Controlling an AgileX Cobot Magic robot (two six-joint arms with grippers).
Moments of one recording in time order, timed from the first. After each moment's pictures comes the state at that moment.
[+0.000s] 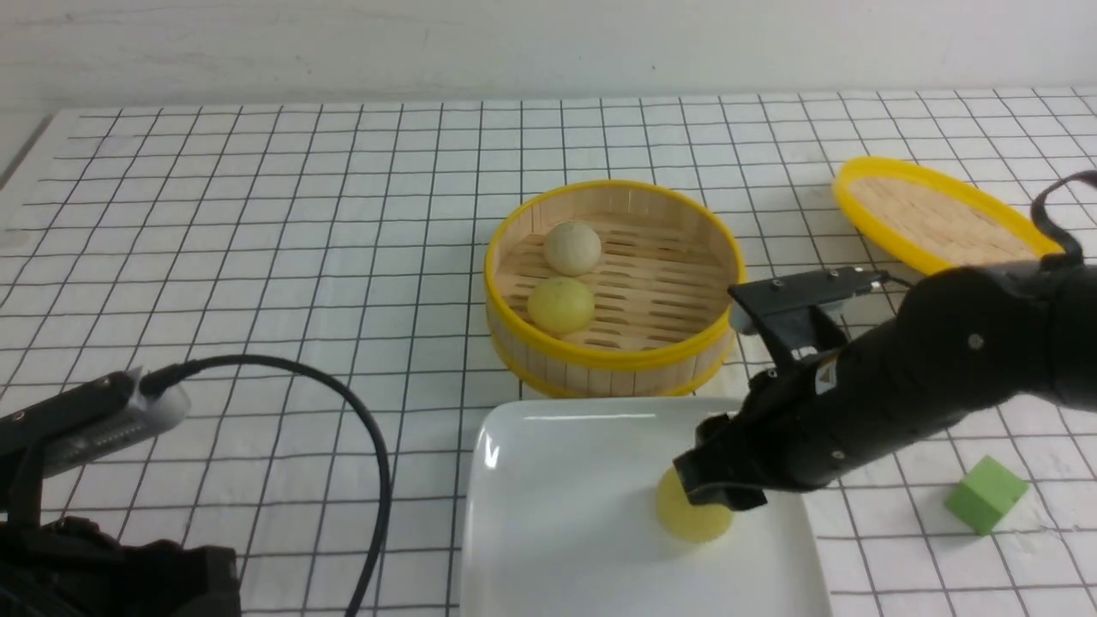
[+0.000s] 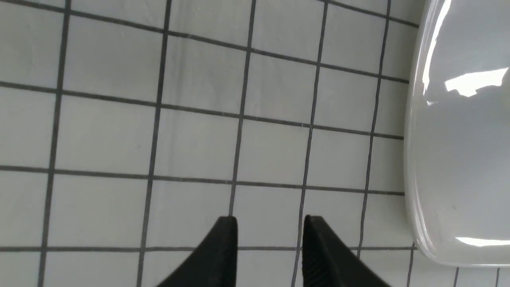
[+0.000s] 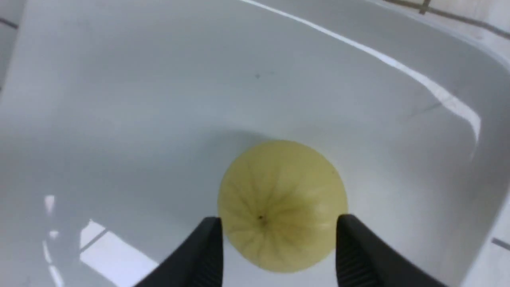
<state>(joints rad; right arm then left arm) 0.57 1.60 -0.94 0.38 0.52 -0.04 -0.04 0.89 -0.50 -0.39 0.83 0.00</state>
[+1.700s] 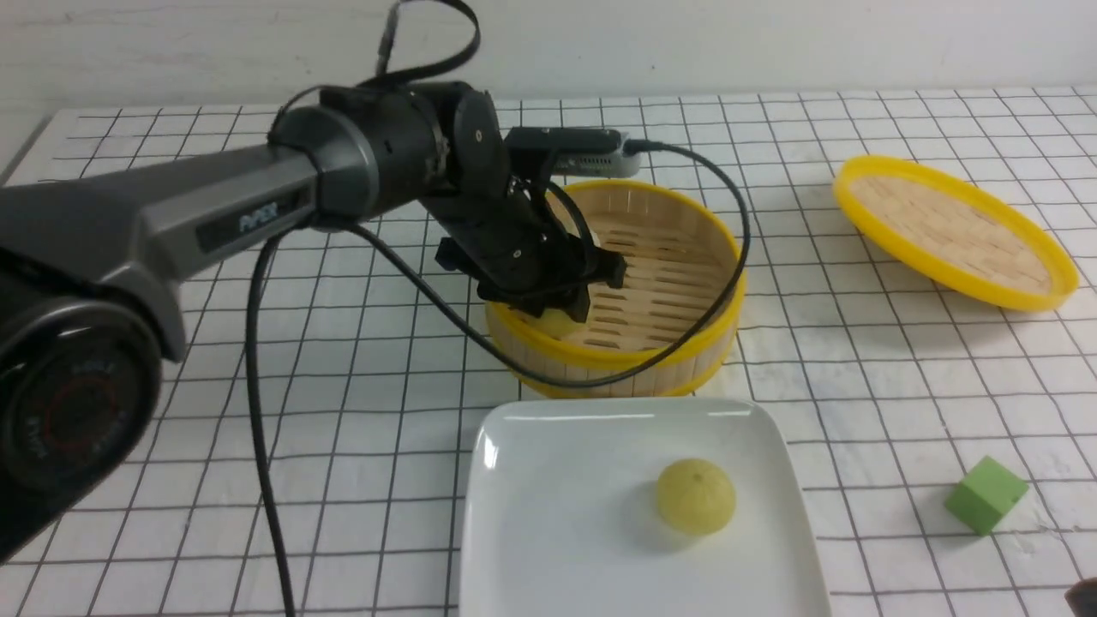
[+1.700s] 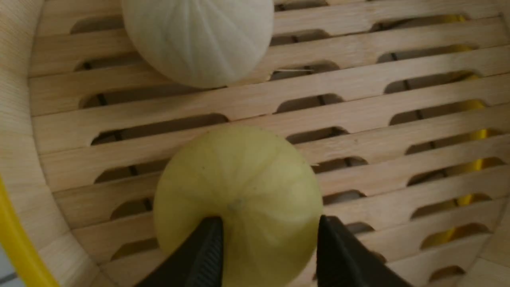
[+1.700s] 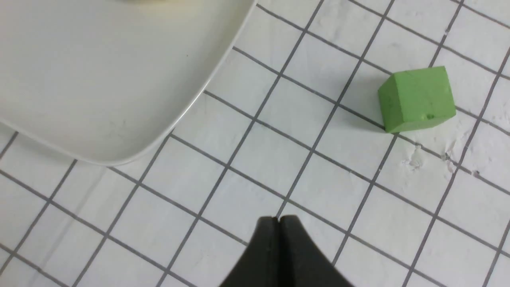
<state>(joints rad) 0.47 0.68 -0.52 0.04 0.85 -0.04 -0.49 2.11 -1.67 -0.23 0.70 0.03</state>
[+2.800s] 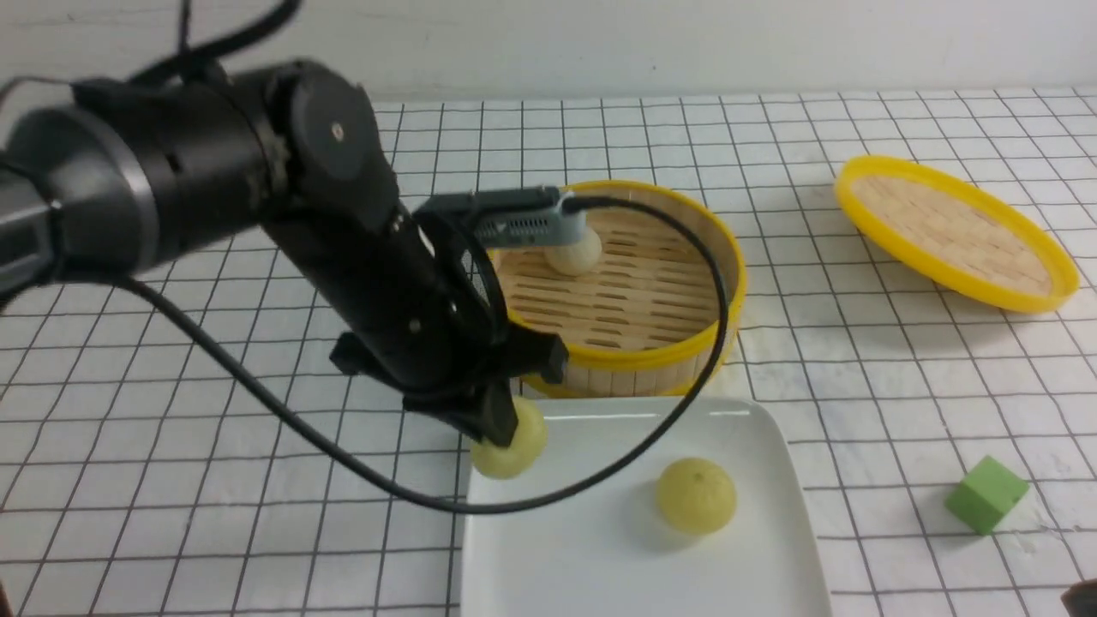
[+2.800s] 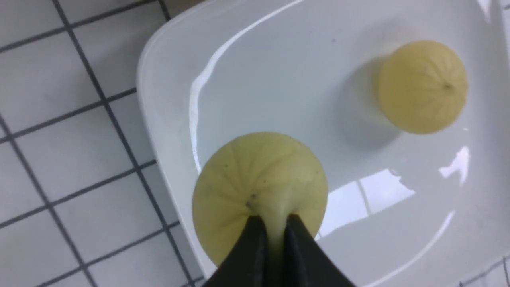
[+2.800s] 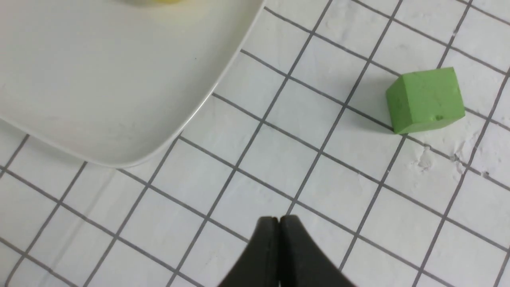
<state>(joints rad) 0.47 0.68 -0.52 0.06 0.84 -0.04 -0.49 1.71 -1.24 -0.36 0.93 0.01</state>
